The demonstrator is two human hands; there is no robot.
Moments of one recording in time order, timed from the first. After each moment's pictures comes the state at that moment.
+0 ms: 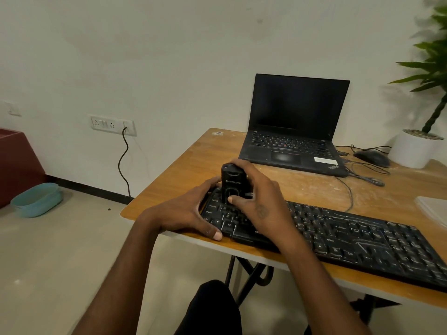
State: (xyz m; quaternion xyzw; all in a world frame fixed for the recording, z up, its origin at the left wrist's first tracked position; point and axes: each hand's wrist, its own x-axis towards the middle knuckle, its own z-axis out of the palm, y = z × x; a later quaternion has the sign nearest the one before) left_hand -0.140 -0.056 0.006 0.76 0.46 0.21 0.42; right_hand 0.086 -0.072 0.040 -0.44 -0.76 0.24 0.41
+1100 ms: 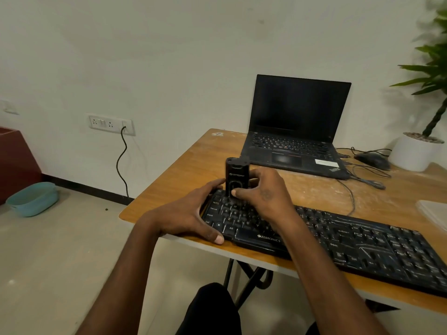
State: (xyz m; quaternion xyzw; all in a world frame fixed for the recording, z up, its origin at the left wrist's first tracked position) left_hand -0.142 -0.055 0.005 0.76 0.47 0.21 0.41; right_hand 0.081 -0.042 0.047 -0.53 -0.70 0.28 0.39
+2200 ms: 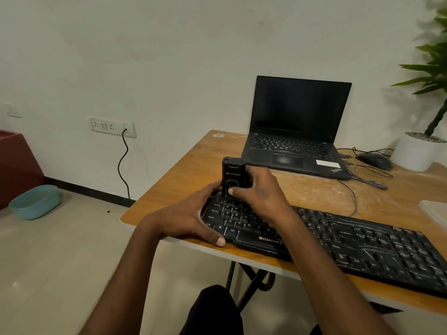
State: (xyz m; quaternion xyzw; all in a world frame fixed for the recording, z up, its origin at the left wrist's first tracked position) left_hand -0.141 -0.055 0.006 0.76 0.46 0.21 0.42; right_hand 0.076 -0.032 0.047 -0.48 -0.73 0.30 0.38
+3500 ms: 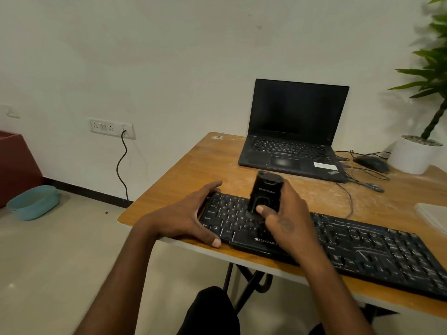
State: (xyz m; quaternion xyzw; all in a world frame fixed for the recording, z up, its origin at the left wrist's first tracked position) left_hand -0.144 -0.055 0.003 0.76 0.47 0.21 0.40; right_hand 0.114 -0.084 0.040 -0.55 -0.68 0.27 0.40
